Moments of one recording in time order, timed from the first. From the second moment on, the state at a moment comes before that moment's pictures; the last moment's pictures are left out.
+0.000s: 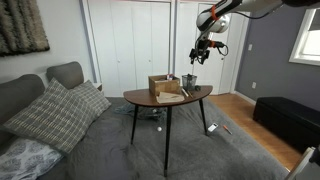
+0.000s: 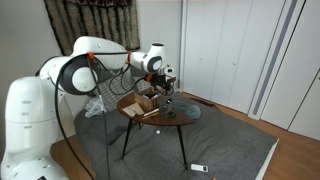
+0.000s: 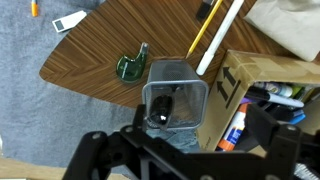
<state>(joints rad) -0.12 0.35 -0.10 -1.54 0.13 2.11 -0.12</state>
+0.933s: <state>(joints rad) -0.18 0.73 -0.04 -1.07 0.17 2.01 -0.09</state>
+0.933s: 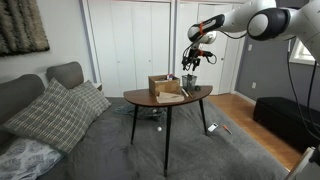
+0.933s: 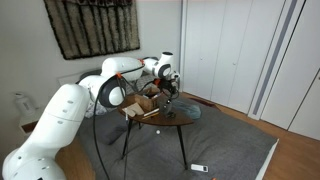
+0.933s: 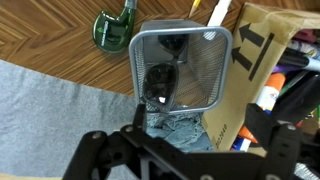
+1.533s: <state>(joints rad) -0.20 0.85 -0.03 -0.90 0.17 1.94 -0.02</state>
